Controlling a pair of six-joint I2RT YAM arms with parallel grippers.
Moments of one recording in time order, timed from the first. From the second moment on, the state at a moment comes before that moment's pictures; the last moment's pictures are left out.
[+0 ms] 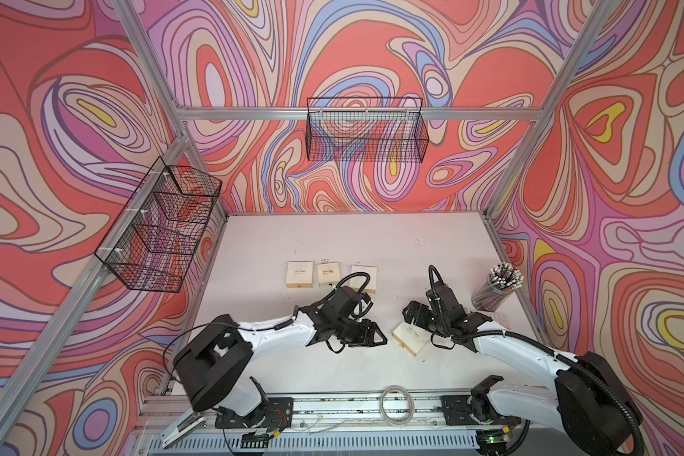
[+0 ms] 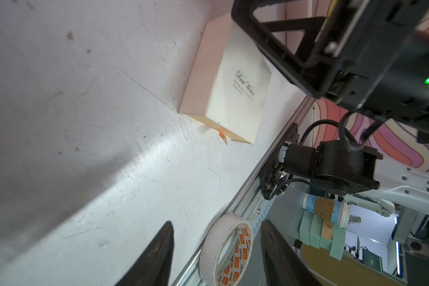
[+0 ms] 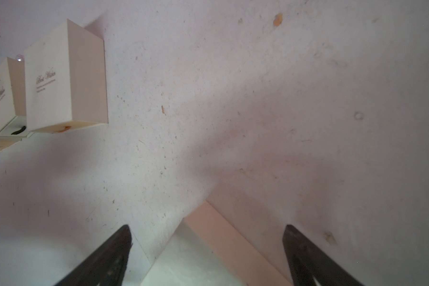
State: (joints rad) left arm -0.87 1.58 0.78 -0.07 0.59 -0.82; right arm 0.48 1.18 0.48 -0.23 -0.01 0.78
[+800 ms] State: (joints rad) left arm -0.89 1.92 1.02 0.12 0.59 -0.90; right arm 0.47 1.05 0.38 -0.16 -0.04 0.91
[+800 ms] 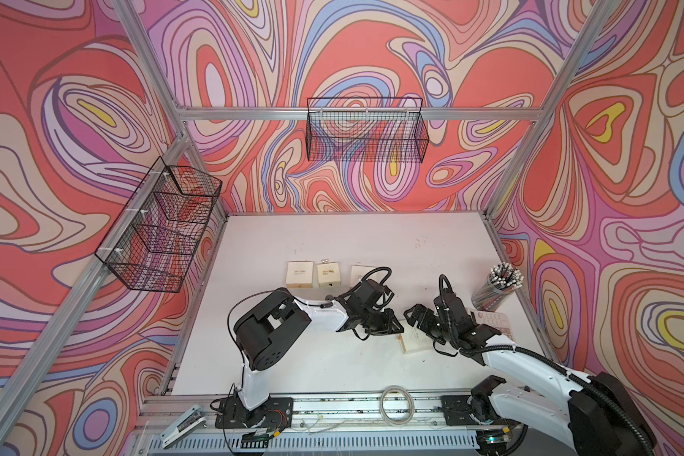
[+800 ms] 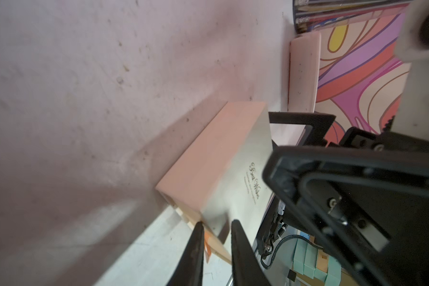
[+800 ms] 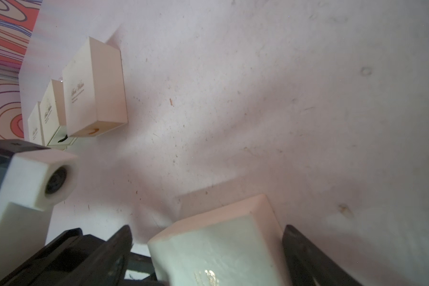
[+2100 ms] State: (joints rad) left arm -0.87 1.90 0.87 0.28 0.63 -1.00; right arm 0.47 0.87 0.42 -0.22 -0.08 0.81
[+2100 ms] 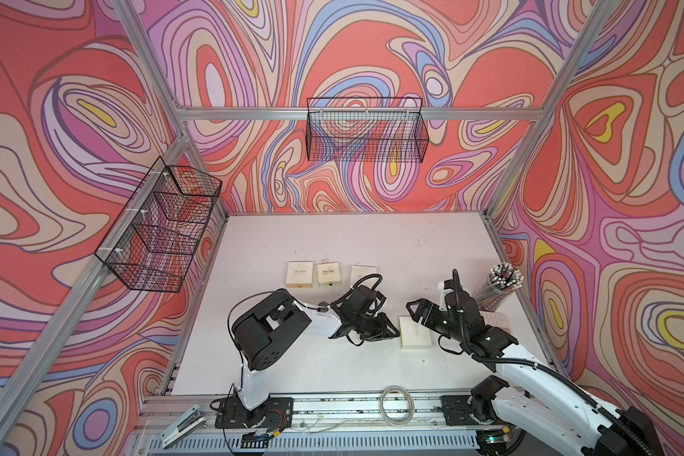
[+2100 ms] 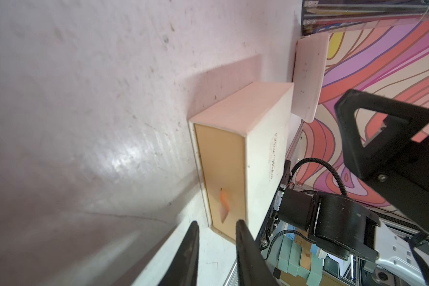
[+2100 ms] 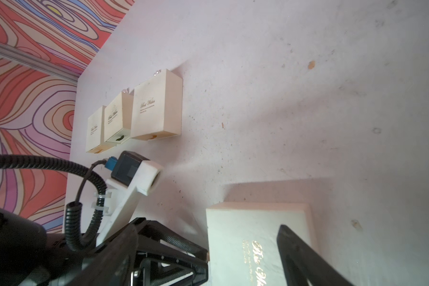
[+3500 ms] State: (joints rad) left arm -0.86 1.89 0.82 0.31 0.59 -1.01; right arm 0.47 1.00 0.32 0.03 -0.20 0.85
